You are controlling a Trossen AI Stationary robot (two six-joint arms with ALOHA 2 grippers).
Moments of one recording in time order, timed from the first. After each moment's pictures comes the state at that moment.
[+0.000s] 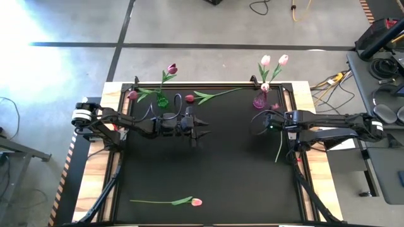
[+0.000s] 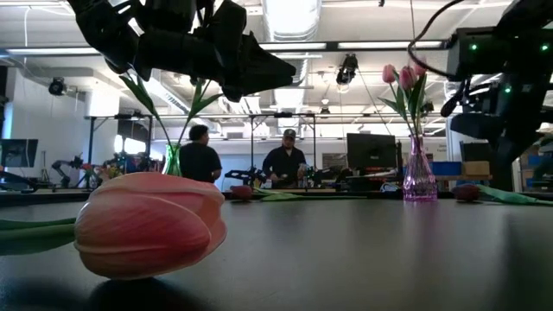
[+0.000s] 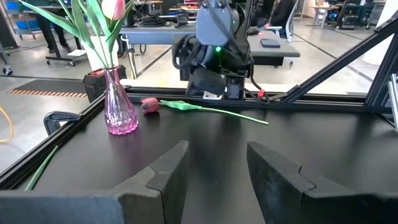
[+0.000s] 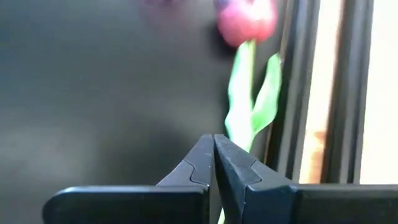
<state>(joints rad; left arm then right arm) 0.04 1.56 0.70 0.74 -0.07 -0.01 -0.24 0.91 0.50 -1.06 0.45 1.04</state>
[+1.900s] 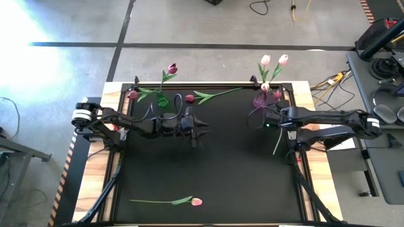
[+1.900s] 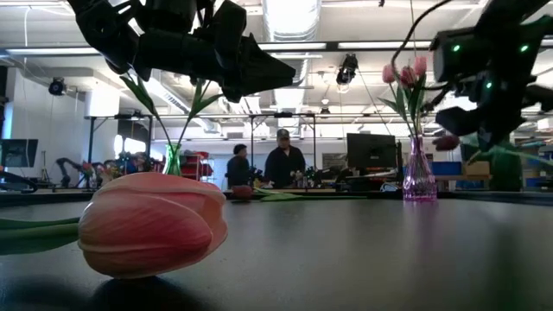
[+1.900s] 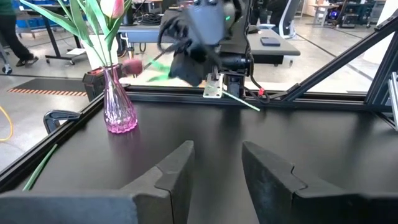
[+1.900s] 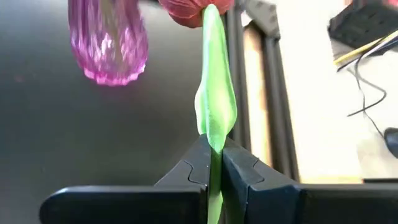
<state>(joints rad) 0.04 1.56 0.70 0.73 -0.07 -0.01 -0.26 1.03 0.61 -1.15 0.72 1.17</state>
